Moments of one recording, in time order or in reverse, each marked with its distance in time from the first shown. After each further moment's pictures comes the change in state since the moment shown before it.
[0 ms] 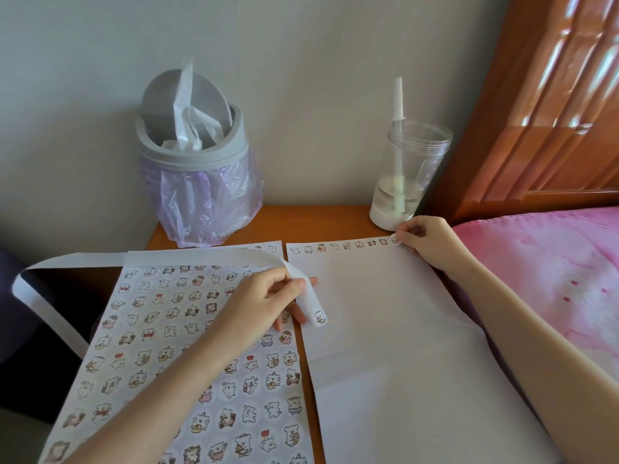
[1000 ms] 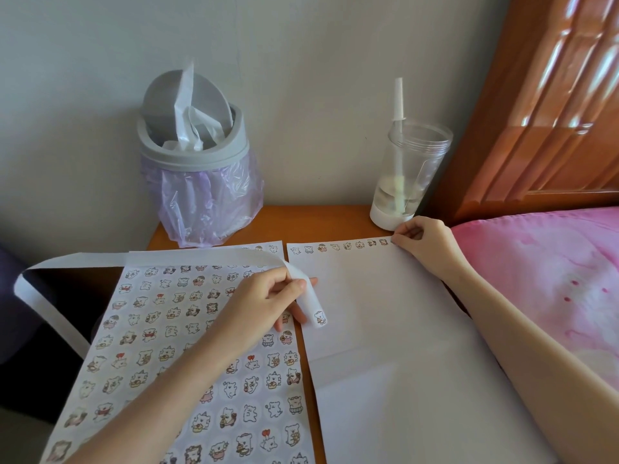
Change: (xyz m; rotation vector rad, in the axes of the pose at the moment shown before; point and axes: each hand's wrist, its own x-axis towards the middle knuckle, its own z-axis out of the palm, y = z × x) left_hand -0.001 0.001 0.001 0.019 0.015 0.006; right_hand -0.008 -0.004 0.007 -0.082 0.114 -0.056
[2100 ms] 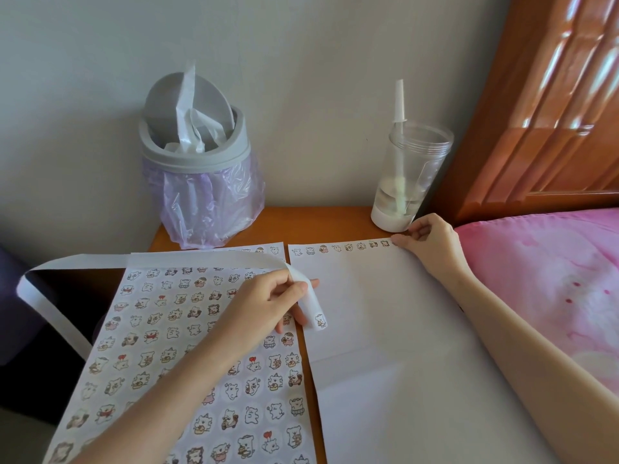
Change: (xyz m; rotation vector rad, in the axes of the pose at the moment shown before) left_hand 0.000 0.002 0.001 0.018 0.004 -0.049; right_hand -0.005 0.001 0.002 0.106 0.130 0.110
